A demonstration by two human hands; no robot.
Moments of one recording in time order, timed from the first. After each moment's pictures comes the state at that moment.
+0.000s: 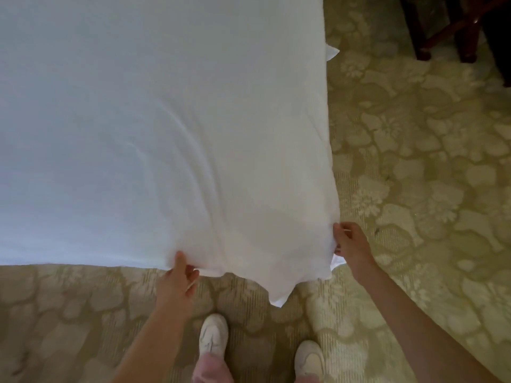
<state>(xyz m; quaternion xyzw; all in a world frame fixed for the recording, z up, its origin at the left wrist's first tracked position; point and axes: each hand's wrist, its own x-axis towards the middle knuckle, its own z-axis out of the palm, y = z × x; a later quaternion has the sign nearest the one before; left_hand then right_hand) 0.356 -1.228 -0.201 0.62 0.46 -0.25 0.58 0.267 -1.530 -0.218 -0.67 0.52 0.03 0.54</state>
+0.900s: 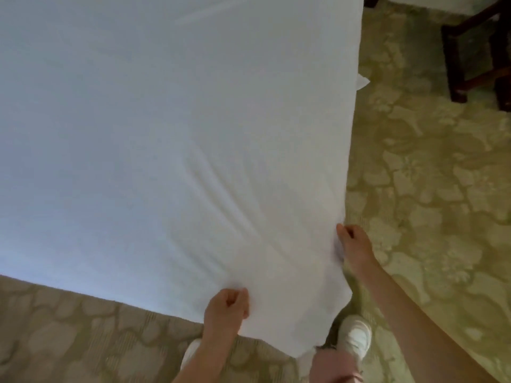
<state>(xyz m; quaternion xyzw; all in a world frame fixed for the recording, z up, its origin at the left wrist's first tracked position) 0.372 -1.328 -0.187 0.79 0.28 -0.36 0.42 0.398 -1.598 -0.212 -0.73 0.47 0.06 0.50</state>
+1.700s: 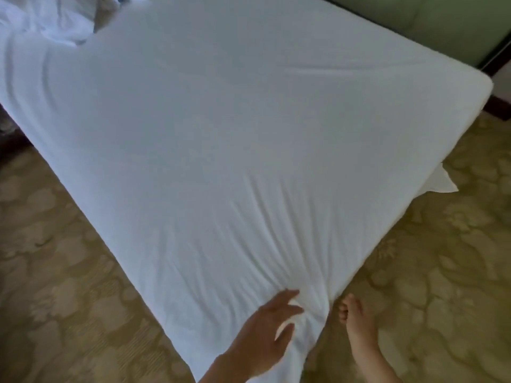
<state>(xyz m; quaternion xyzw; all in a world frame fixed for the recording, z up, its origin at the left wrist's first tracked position) 0.395 -1.476 -0.177 0.92 -0.13 -0.10 0.36 0.458 -1.678 -0.206 -0.75 0.36 0.15 0.53</state>
